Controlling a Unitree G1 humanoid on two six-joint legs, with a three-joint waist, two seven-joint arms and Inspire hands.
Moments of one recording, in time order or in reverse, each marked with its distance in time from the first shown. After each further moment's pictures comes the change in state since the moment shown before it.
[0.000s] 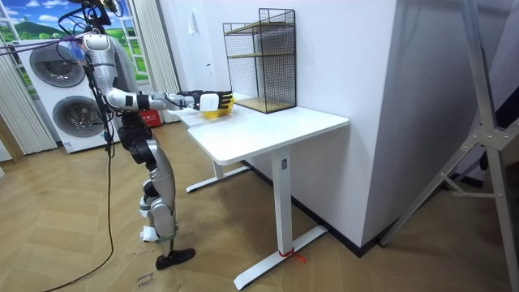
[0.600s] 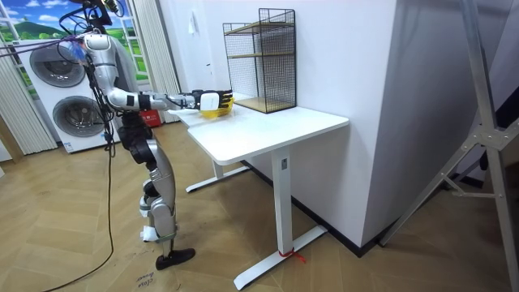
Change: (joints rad) left arm -0.002 0.004 -0.006 0.016 -0.003 0.001 -0.025; right arm -0.008 0.000 0.026 0.003 0.002 -0.020 -0.005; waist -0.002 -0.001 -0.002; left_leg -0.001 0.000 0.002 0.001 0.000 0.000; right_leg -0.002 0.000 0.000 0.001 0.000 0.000
